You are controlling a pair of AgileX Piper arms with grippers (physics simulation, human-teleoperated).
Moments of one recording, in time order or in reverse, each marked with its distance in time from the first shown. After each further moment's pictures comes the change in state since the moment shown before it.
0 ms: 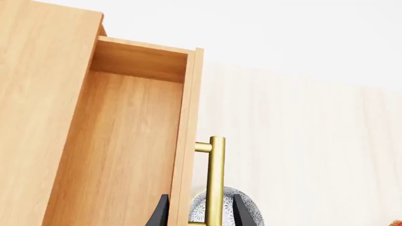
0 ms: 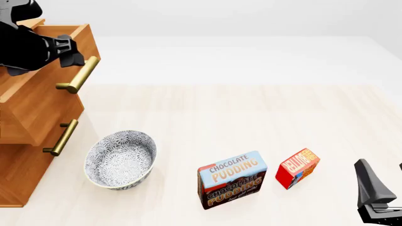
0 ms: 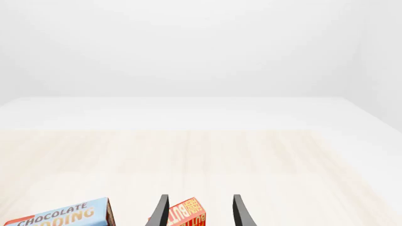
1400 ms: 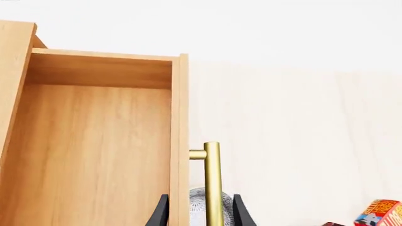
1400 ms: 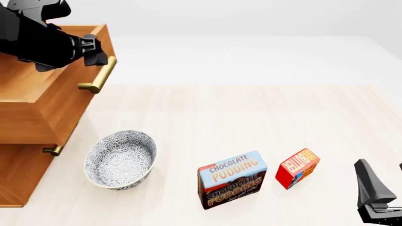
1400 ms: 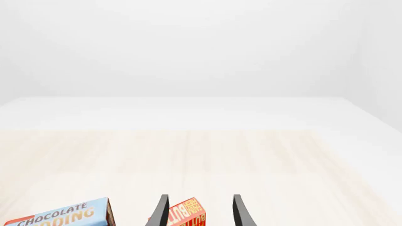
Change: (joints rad) left arm -0.116 0.055 -0.045 -0.004 -0.011; right arm 0.000 0.000 0.000 0.000 0.000
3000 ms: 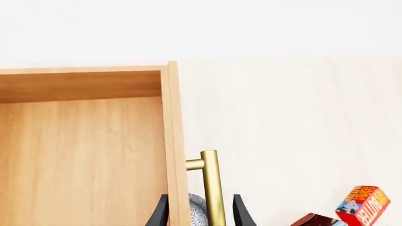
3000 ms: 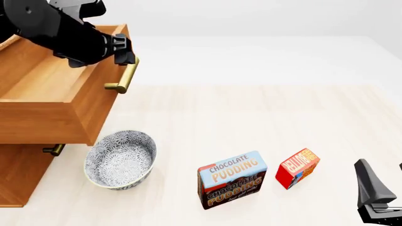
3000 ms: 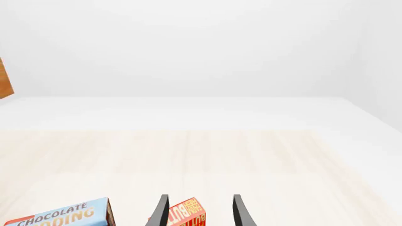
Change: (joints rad) left arm -0.141 0.105 -0.102 0.027 -0.070; right arm 0.000 0.000 0.000 0.000 0.000
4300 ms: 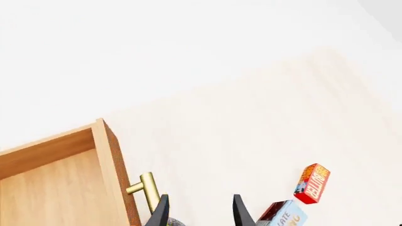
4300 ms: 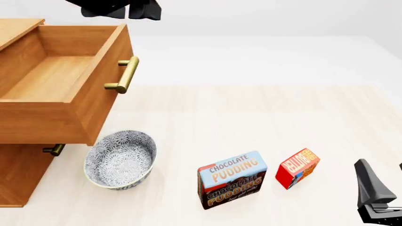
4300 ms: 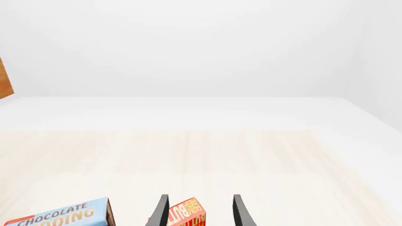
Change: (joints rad) left arm -0.167 0.024 -0.341 0.144 0.156; right arm 0.000 0.000 0.000 0.000 0.000
